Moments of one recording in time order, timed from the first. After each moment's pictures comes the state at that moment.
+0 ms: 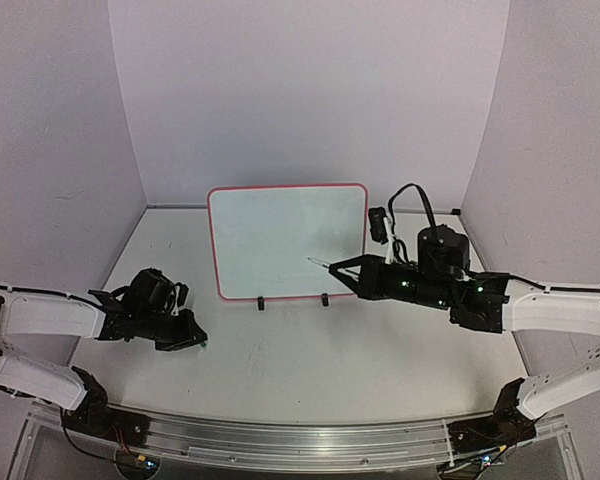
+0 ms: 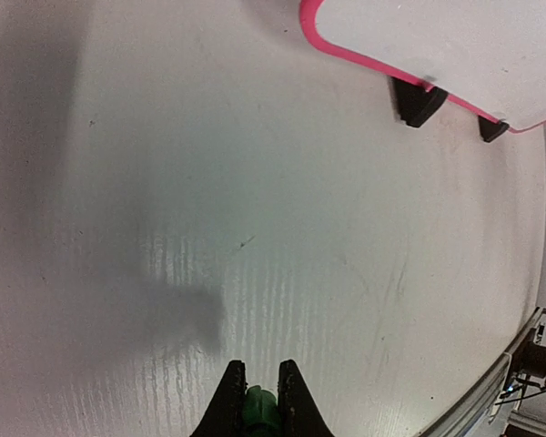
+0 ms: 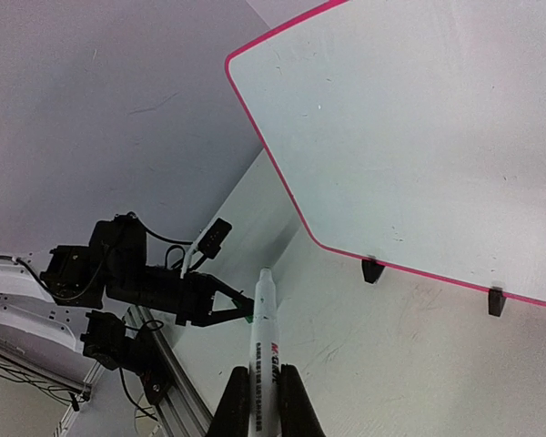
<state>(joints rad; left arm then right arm) -0.62 1.20 0.43 -0.12 0.18 -0.78 0.93 1.23 0.78 0.21 -0.09 0.66</state>
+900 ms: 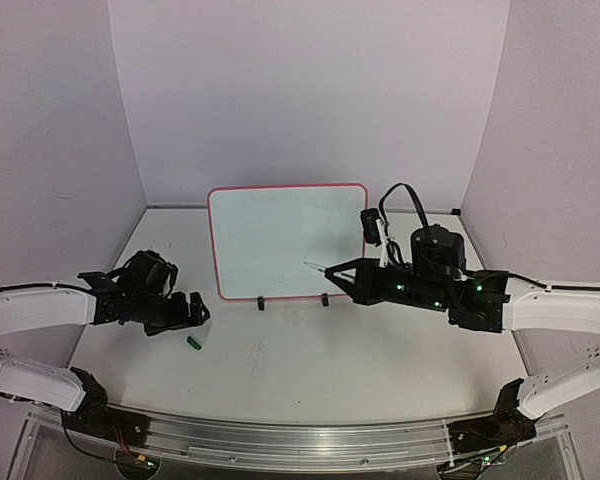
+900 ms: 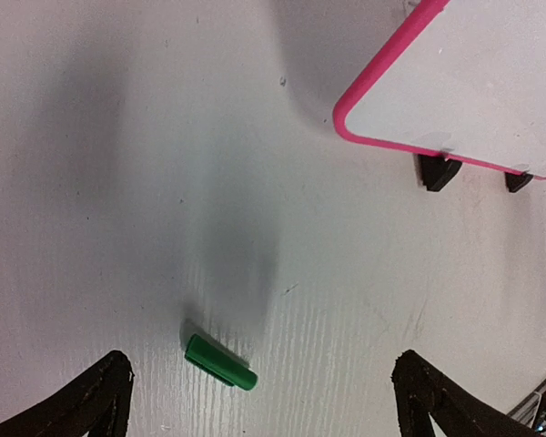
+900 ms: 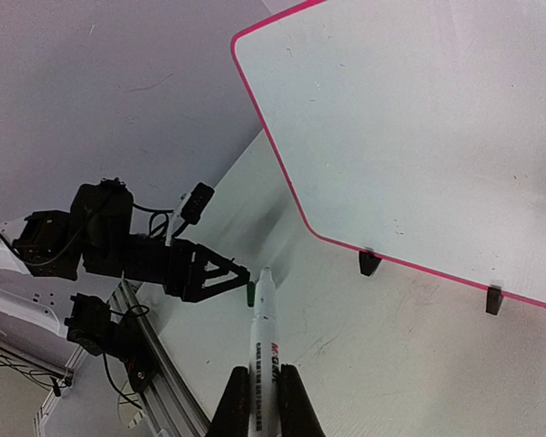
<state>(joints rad) -0.62 1.19 0.54 -0.31 -0.01 -0.75 0.98 1.25 0.82 0.14 -0.05 0.61</state>
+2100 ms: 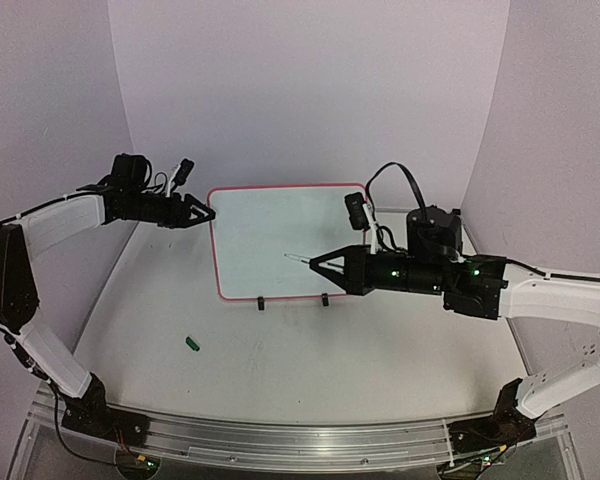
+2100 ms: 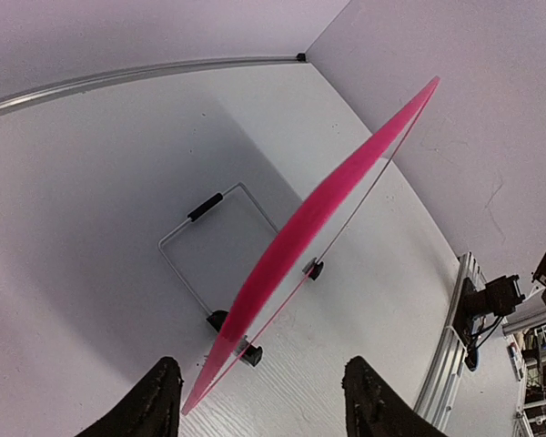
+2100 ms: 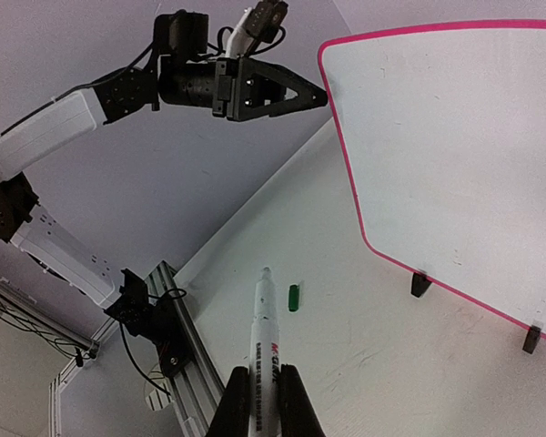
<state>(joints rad) -0.21 1.57 1.26 -0.33 0.81 -0.09 0.98 1.29 0.95 0.11 -0.19 0.54</state>
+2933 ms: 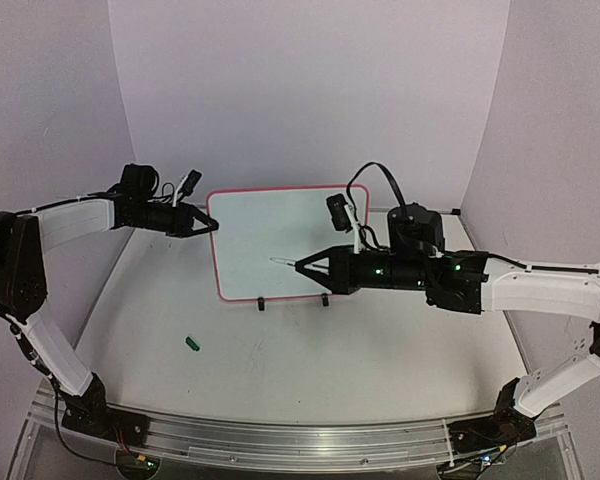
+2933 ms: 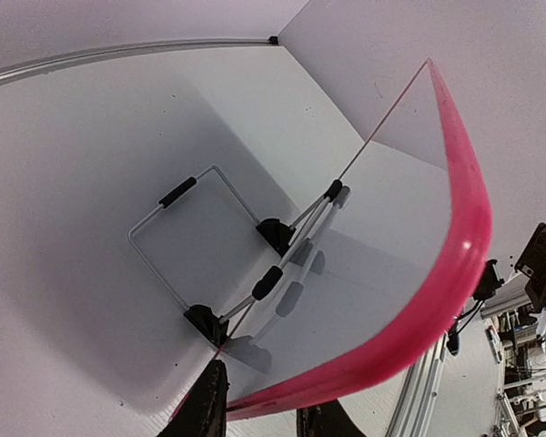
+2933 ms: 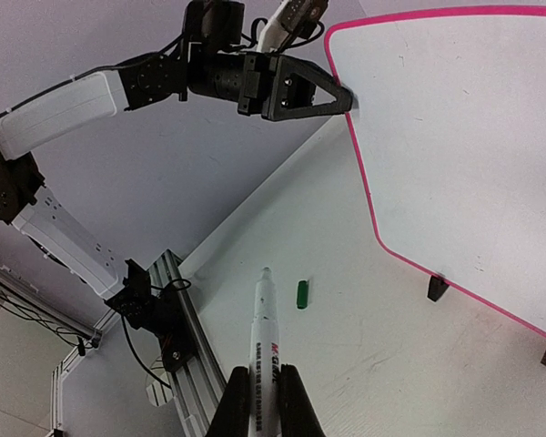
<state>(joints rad) -0.21 1.65 1.24 -0.29 0.91 -0.07 0.98 1.39 1.00 0.13 -0.24 0.53</state>
